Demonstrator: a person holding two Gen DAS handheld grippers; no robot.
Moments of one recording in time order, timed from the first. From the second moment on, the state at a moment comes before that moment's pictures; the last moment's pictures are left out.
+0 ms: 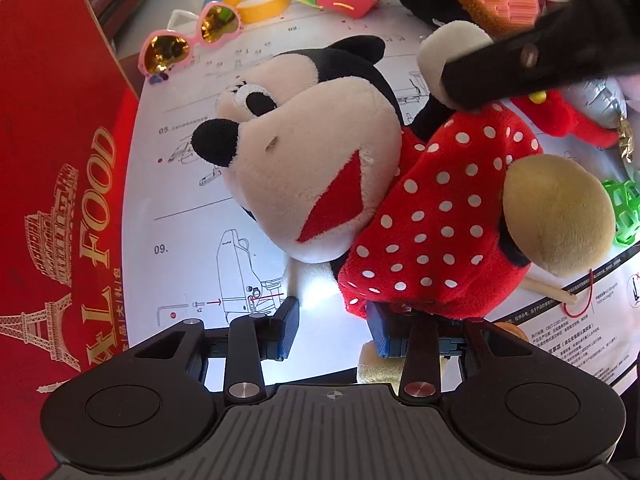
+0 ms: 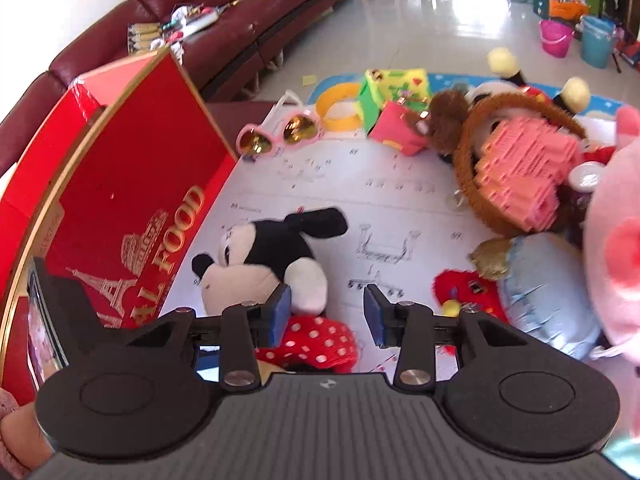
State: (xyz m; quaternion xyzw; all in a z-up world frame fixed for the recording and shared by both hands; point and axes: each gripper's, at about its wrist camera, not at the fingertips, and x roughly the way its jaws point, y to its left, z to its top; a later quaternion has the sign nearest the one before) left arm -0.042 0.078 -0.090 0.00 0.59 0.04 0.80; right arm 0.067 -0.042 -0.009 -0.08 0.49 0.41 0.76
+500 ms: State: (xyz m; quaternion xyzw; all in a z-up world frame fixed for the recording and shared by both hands) left arm -0.048 0.120 -0.056 -0.05 0.55 0.09 0.83; right arm 0.055 -0.049 -0.042 -0.10 0.48 0.41 0.77
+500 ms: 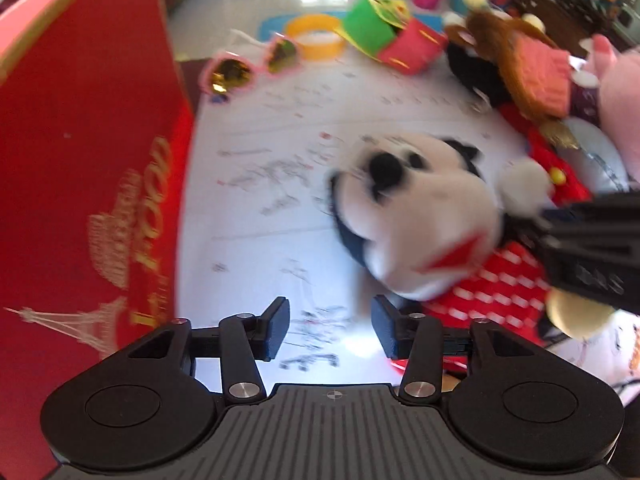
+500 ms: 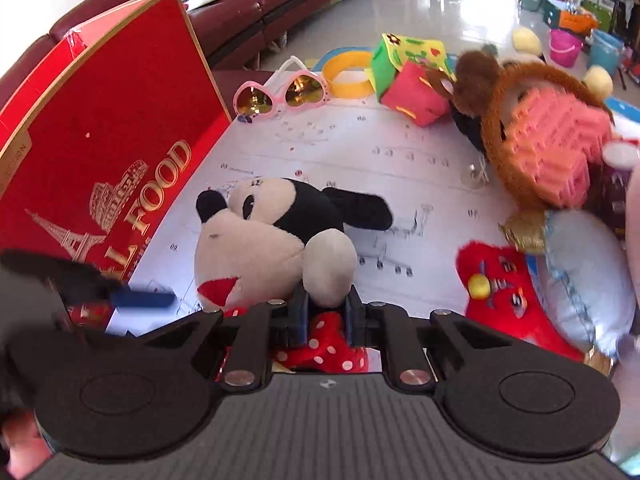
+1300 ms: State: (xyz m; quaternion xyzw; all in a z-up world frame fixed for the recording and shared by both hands) left arm -0.061 0.083 -0.038 -0.01 0.56 -0.02 0.83; right arm 0.064 -0.093 -0.056 -0.05 0.51 0.38 0.77
